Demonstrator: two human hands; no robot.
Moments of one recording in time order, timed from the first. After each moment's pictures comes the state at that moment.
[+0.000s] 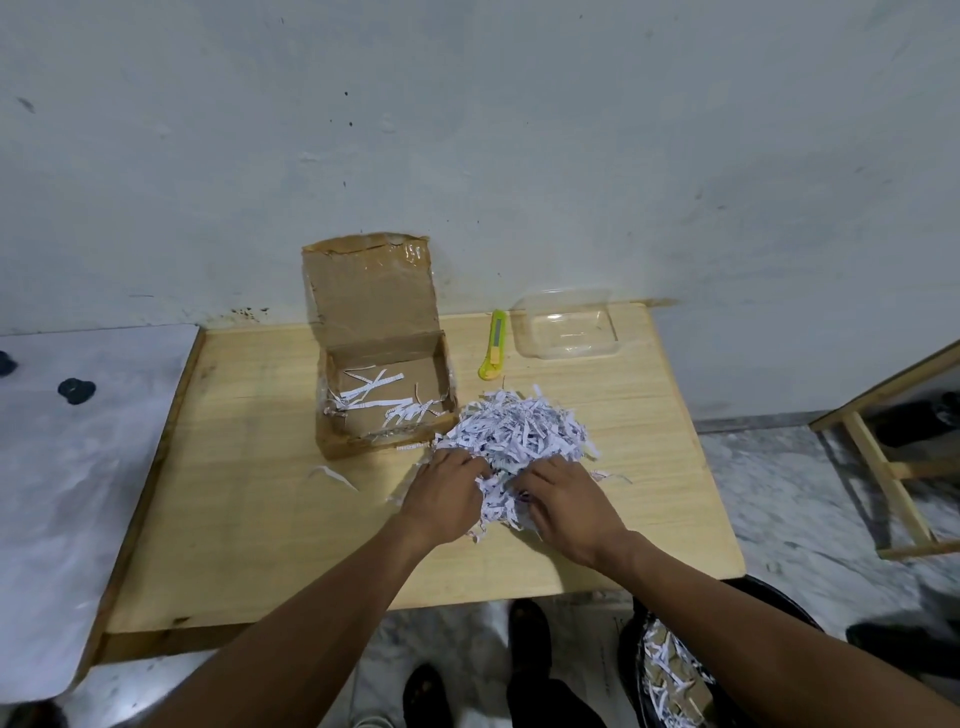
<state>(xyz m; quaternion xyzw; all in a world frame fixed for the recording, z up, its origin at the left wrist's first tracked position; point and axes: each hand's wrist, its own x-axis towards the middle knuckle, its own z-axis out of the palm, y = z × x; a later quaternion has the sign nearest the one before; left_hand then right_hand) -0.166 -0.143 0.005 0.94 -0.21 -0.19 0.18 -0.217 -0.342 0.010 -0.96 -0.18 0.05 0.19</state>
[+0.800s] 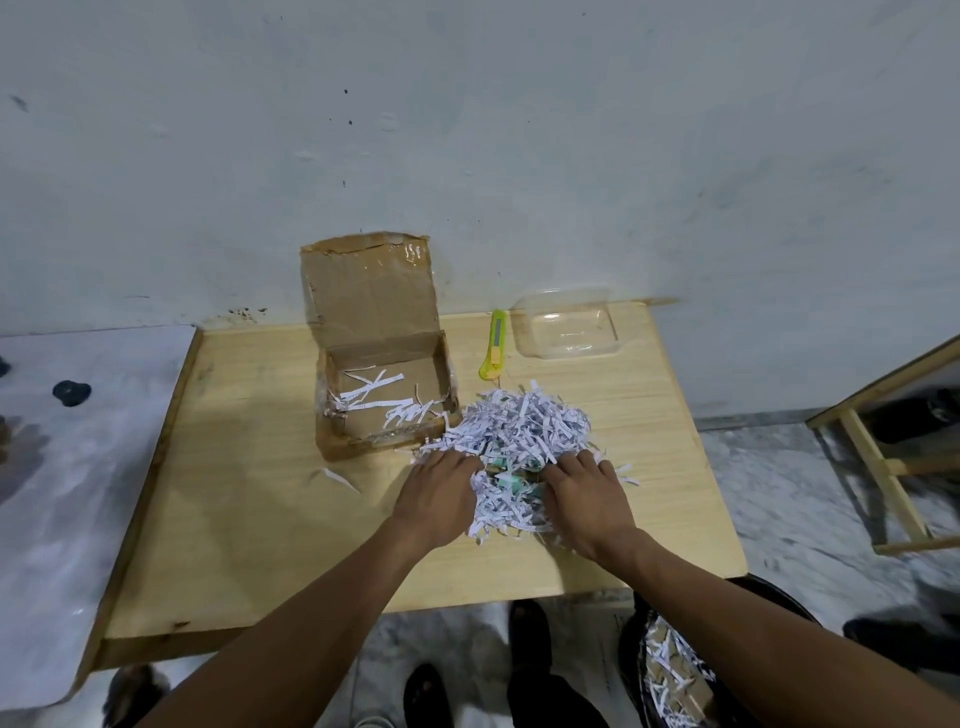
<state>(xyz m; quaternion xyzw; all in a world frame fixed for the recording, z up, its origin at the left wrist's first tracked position) -0.165 -0.130 -0.003 0.95 -0.24 -0.15 0.14 -0.216 -0.348 0.000 -0.99 -0.06 0.08 0.06</state>
